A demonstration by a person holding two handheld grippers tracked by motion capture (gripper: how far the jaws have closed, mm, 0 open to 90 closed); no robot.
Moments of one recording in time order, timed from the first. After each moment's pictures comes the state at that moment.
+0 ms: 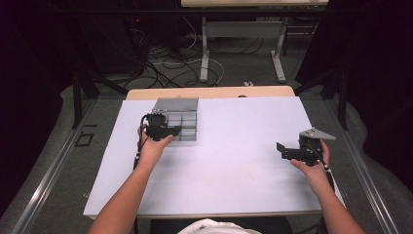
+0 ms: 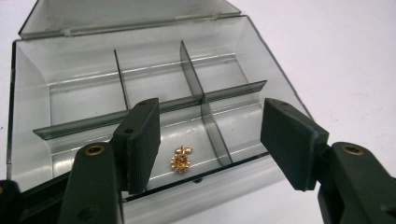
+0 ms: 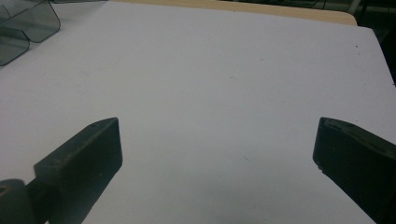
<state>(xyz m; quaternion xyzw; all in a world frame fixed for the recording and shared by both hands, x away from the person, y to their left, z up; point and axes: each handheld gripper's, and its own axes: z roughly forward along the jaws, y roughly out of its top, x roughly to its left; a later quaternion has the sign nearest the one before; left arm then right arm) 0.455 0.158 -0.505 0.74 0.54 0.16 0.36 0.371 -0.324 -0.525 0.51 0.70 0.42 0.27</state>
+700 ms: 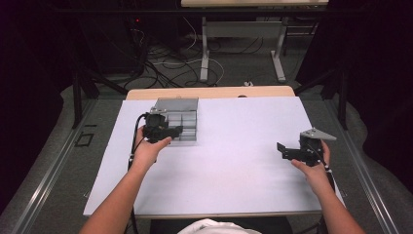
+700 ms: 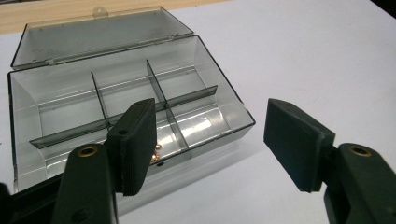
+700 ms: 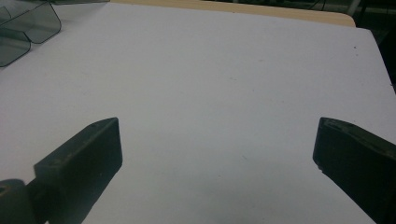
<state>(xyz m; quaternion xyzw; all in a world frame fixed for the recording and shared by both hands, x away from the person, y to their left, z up) 0.426 0.158 -0.472 0.76 0.49 0.15 0.40 0.370 -0.325 -0.524 0.51 0.70 0.43 0.27</state>
